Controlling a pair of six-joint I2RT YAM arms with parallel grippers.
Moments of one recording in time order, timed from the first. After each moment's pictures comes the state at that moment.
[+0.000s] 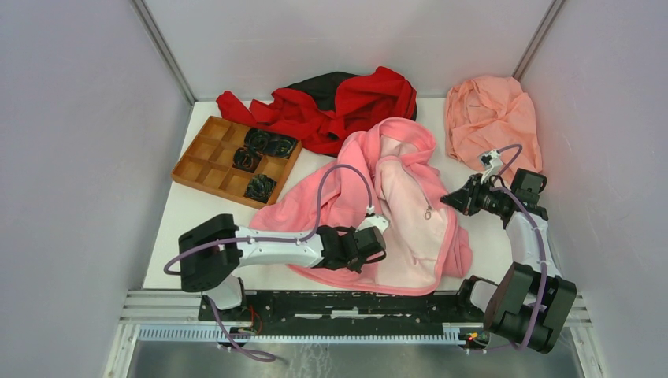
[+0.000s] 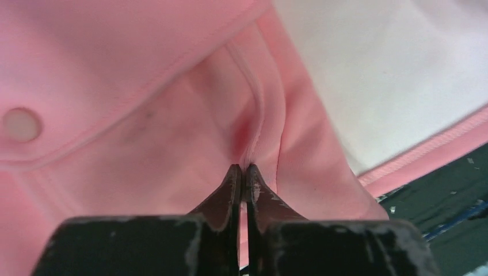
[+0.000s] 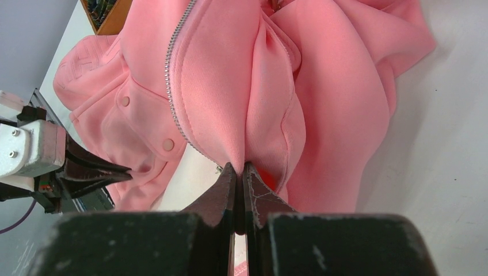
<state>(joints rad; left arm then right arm) -1.29 1.64 0.97 -0.39 -0.29 -0.53 -0.41 1.13 0.64 -0.40 -1.08 -0.24</state>
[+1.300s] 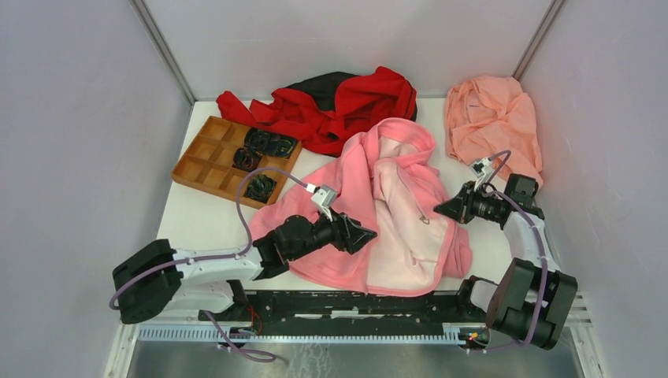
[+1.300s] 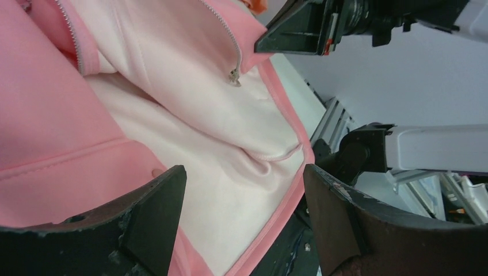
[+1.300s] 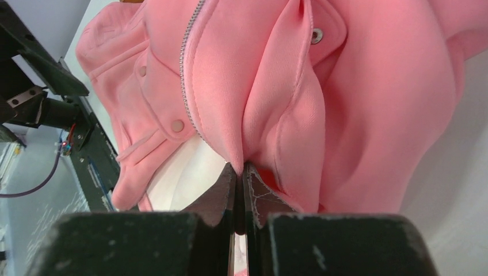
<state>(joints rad) -1.08 1.16 0.42 0.61 -0.05 -0.64 -0.38 1.15 0.61 -0.48 -1.15 -0.35</state>
